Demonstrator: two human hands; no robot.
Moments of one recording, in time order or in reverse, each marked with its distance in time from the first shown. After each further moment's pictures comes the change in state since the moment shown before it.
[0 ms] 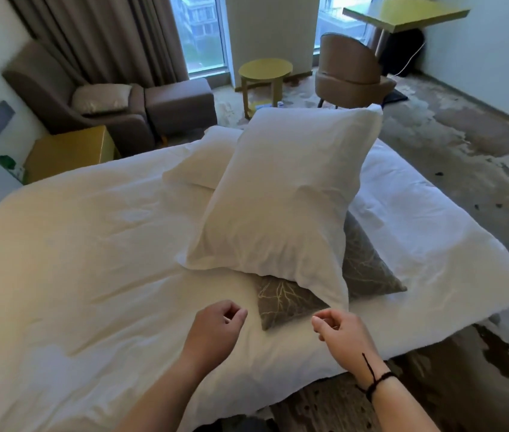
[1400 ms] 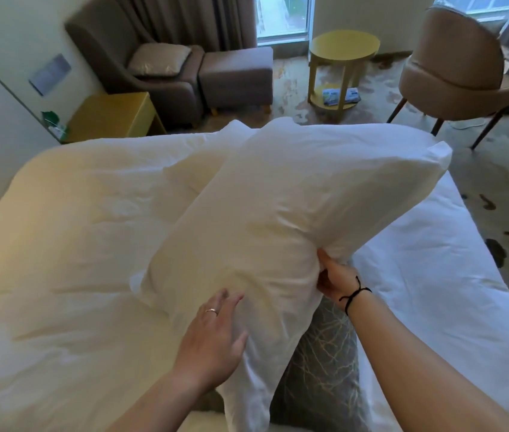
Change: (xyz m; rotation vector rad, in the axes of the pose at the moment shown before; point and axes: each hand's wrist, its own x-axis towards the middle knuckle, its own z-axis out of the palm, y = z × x) left_hand 0.225 0.175 0.149 0.407 0.101 -0.097; right_hand 0.480 -0.034 -0.145 0.556 -0.248 0.382
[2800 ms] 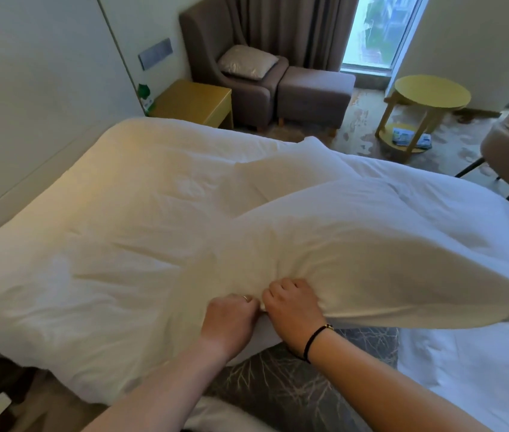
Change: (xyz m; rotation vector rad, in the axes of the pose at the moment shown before) left_hand -0.003 -0.090 -0.026 0.351 0.151 0.006; right_hand -0.168 0.042 0.189 -2.081 -0.331 -1.374
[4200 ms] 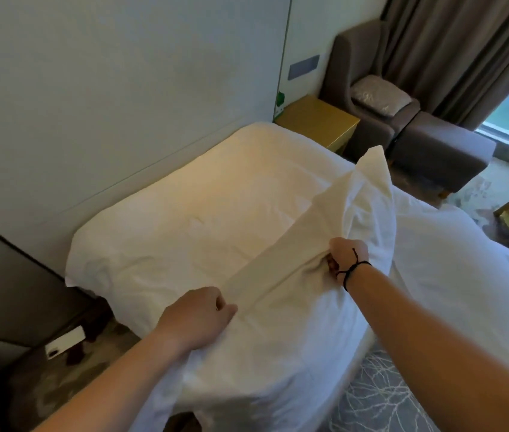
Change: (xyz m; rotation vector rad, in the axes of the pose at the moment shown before) left_hand -0.151 -0.355 -0.094 -0.629 -0.166 -0.744; right_hand 0.340 -0.150 -0.093 1.408 -0.087 0.869
